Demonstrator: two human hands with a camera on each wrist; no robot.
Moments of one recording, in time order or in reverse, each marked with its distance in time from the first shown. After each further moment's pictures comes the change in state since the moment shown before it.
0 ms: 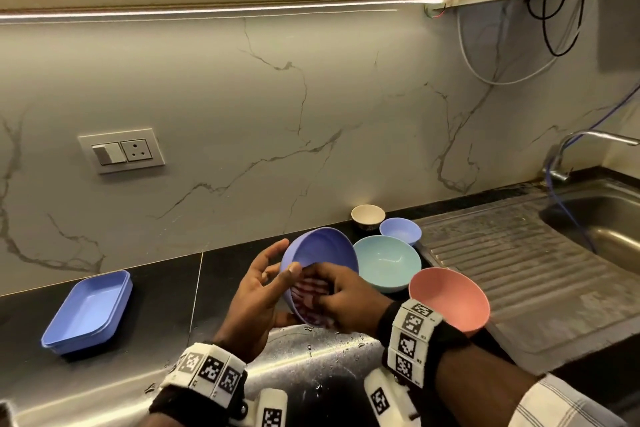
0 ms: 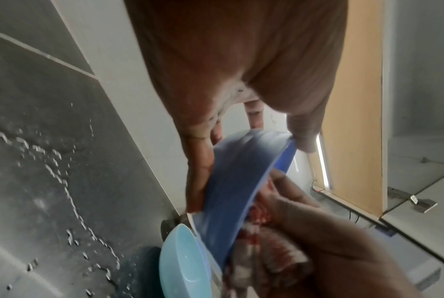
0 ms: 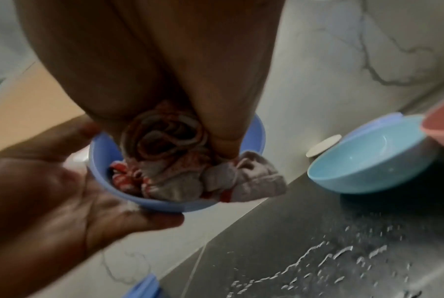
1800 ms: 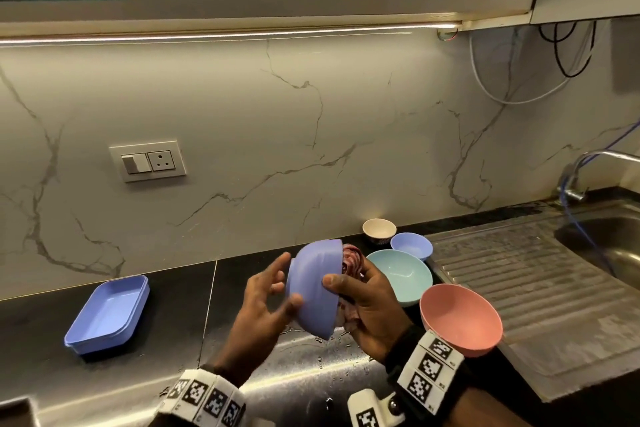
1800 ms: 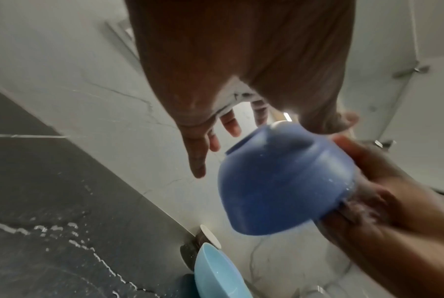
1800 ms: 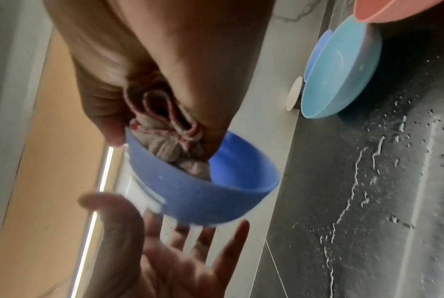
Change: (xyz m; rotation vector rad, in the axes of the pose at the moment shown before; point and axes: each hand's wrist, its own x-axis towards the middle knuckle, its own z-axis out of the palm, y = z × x) left_hand -0.014 -0.006 -0.026 0.514 0.025 0.250; right_hand -0.008 -0.014 0.011 0.928 0.194 -0.005
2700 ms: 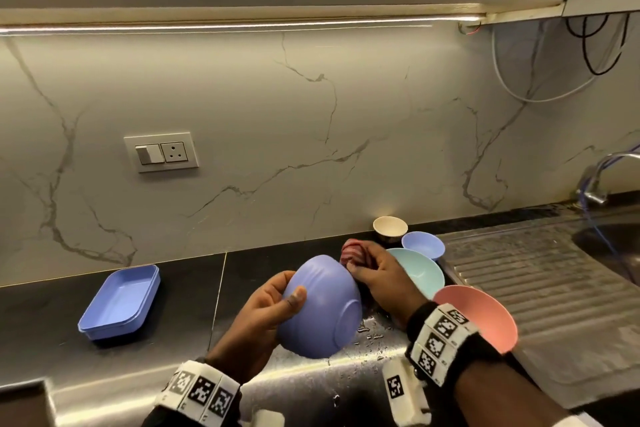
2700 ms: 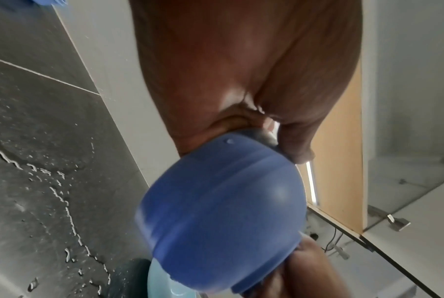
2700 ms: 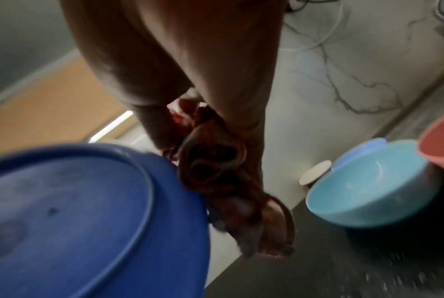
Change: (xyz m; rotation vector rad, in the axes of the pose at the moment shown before) left_hand -0.004 0.009 -0.009 -0.452 -0.136 -0.233; right_hand 0.032 -0.014 -0.021 -0.692 0.152 -0.042
